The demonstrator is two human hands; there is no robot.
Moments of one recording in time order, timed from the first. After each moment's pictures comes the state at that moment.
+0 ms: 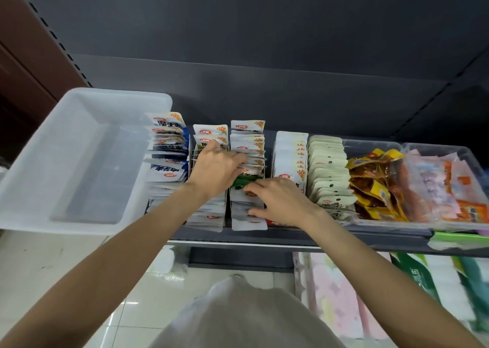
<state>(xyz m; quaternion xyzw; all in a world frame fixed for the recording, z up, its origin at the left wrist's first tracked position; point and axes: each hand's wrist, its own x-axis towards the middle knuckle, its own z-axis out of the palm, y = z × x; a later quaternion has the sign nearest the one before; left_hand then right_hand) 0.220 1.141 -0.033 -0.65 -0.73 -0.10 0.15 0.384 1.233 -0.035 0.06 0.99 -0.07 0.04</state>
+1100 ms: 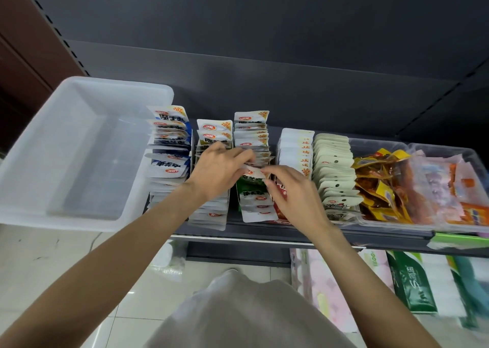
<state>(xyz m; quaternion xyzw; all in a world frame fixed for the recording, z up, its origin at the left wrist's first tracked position) 0.215 1.134 -0.045 -0.68 -0.70 -0.18 0.12 0.402 1.223 -0.030 0.20 0.93 -0.22 -0.22</state>
